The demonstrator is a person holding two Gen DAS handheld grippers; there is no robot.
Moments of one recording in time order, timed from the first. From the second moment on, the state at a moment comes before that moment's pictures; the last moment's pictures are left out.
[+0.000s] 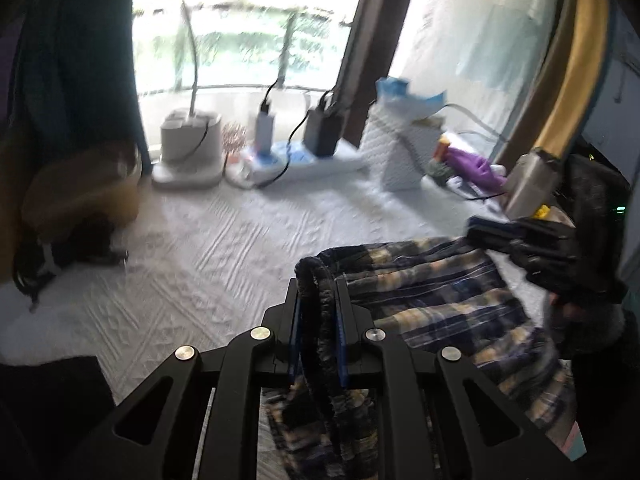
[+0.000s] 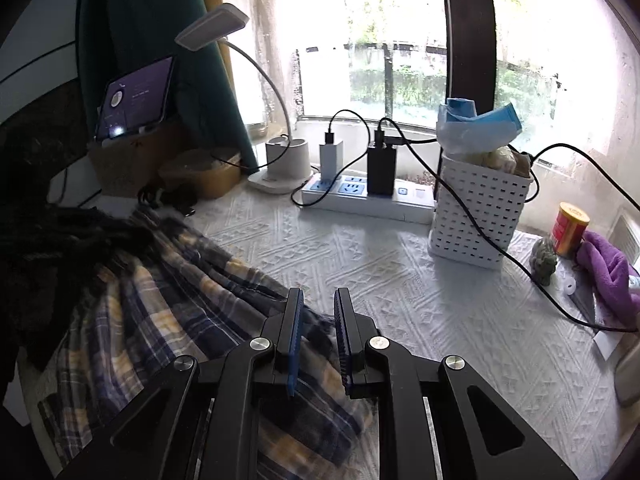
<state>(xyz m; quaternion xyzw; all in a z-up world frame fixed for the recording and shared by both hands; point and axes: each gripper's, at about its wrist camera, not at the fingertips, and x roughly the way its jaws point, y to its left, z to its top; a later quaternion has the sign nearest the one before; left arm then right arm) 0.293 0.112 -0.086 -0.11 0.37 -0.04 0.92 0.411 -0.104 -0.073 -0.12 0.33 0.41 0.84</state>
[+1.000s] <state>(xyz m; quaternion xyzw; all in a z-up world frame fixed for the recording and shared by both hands) 0.280 0.107 -0.094 -0.11 0.40 -0.06 0.91 0.416 -0.121 -0.108 -0.20 0.36 0.45 0.79</state>
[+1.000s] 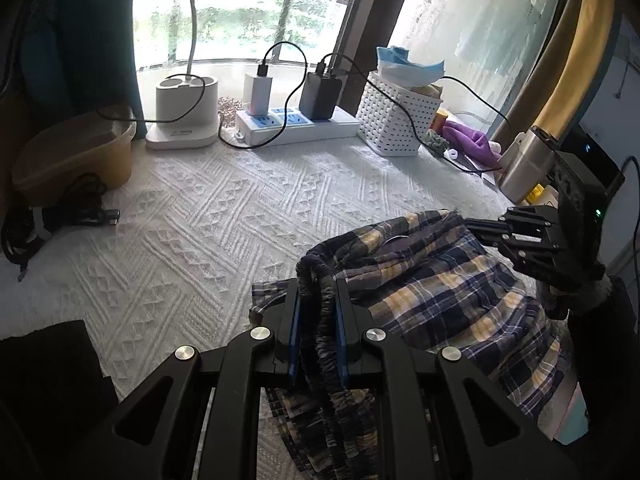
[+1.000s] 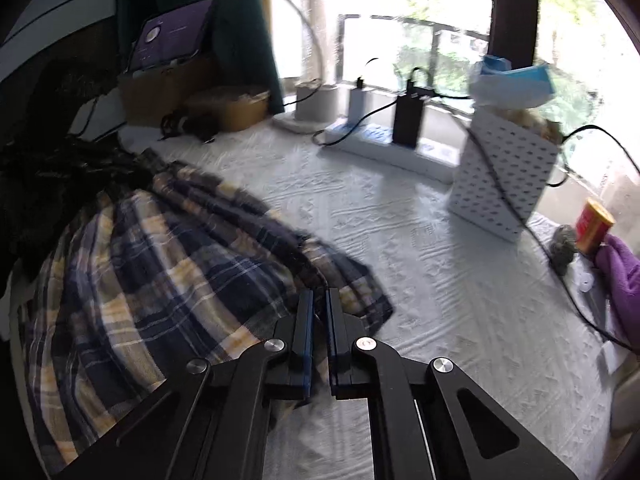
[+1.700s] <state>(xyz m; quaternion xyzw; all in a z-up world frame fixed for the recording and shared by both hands) 0.289 0.131 -0.115 -0.16 0.42 0.00 0.89 0.451 -0.106 -0.120 -0.17 0.38 0.35 0.84</state>
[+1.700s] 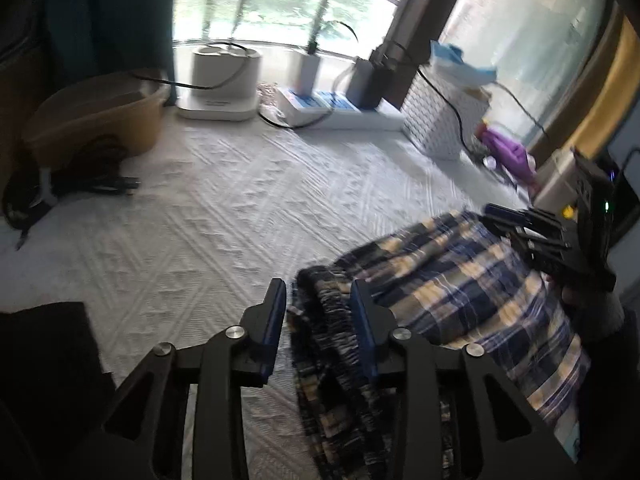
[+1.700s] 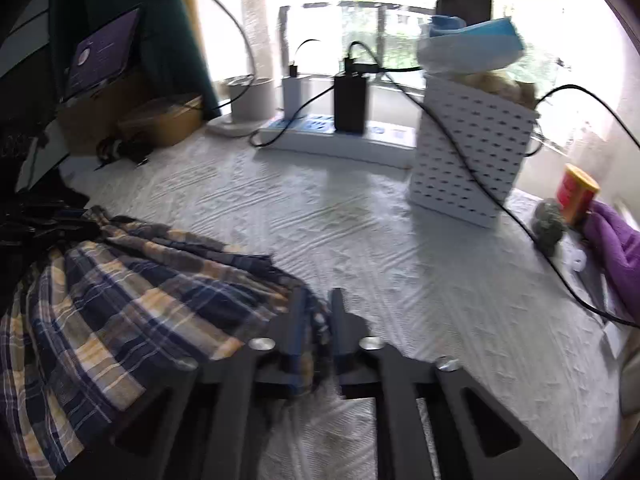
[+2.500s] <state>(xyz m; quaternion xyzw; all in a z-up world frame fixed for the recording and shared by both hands) 0.243 0.078 -0.118 -0.13 0.44 -0.01 0.89 0.337 -0.124 -0.117 -0.20 0.41 0.34 0.82</state>
